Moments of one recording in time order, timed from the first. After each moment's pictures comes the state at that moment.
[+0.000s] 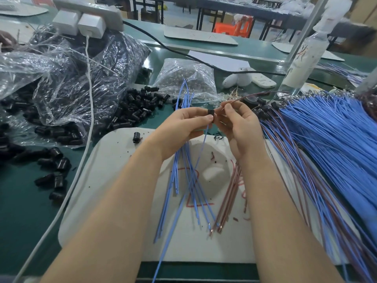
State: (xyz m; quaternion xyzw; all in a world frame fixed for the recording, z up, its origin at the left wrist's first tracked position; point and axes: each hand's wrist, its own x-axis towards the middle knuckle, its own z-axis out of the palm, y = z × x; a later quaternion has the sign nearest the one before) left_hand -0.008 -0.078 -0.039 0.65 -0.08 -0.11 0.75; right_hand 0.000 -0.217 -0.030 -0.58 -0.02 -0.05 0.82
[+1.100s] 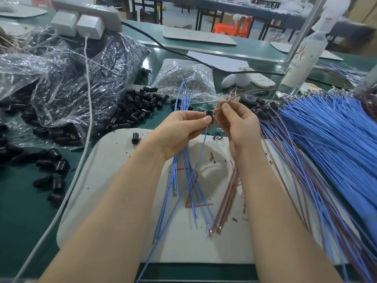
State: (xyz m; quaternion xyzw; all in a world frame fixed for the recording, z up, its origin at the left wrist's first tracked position) left_hand -0.005 -0.080 -0.042 0.61 -0.04 -0.12 0.78; right_hand 0.001 -0.213 -0.032 -0.61 0.00 -0.09 0.79
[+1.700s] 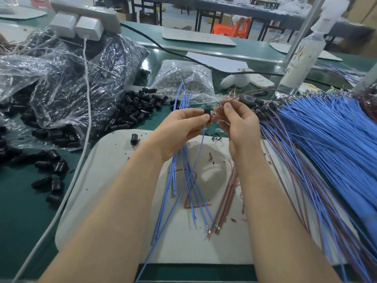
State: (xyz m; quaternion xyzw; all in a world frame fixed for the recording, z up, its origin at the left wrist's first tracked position) left_hand -0.004 -0.080 -0.042 0.63 -0.07 -0.11 0.77; right_hand 0.003 -0.216 -0.033 -0.63 0.01 -0.12 0.77
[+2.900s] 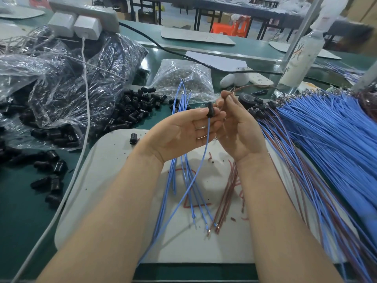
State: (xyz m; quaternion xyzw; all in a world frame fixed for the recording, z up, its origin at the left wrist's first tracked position) left_hand -0.013 -0.076 -0.034 0.43 -0.14 -0.28 0.85; right_hand -0.002 -0.221 -0.026 -0.40 -0.07 0.09 0.91
